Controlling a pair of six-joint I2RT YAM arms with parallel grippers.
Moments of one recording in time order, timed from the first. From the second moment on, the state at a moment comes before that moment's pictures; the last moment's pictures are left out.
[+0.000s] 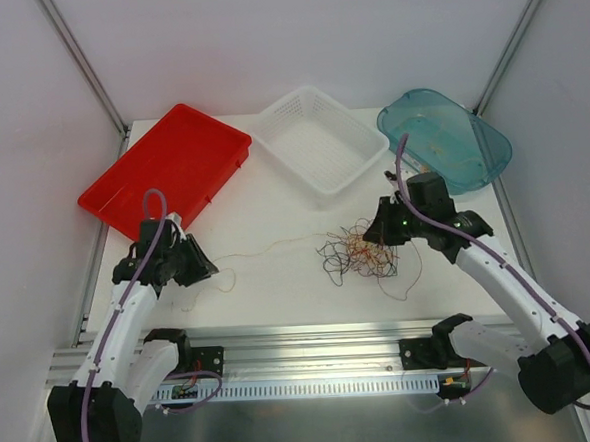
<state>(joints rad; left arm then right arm) -0.05 0.86 0.61 -0.73 0.24 -0.56 0.40 1.02 0.89 -0.64 -0.32 0.40</state>
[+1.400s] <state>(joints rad) -0.72 1.41 0.95 -0.39 -0.01 -1.24 0.54 1.02 0.84 -0.48 -0.31 0.41</state>
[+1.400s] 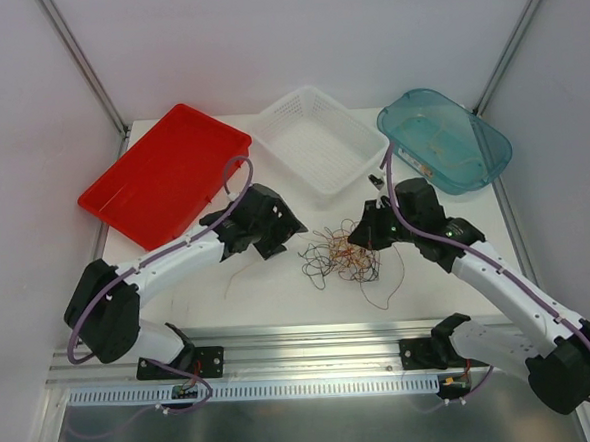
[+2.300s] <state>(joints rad) -0.76 1.66 1.02 -0.32 -0.12 -1.51 0.58 0.96 0.79 -0.38 -0.30 0.47</state>
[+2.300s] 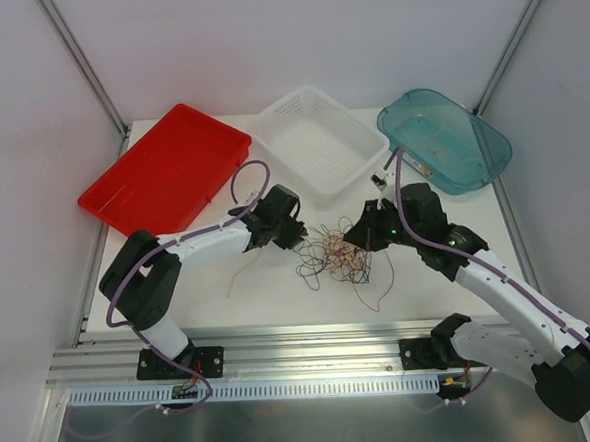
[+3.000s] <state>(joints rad) -0.72 1.38 1.00 -0.32 -0.28 -1.21 0.58 0.89 0.75 -0.47 -0.18 0.44</state>
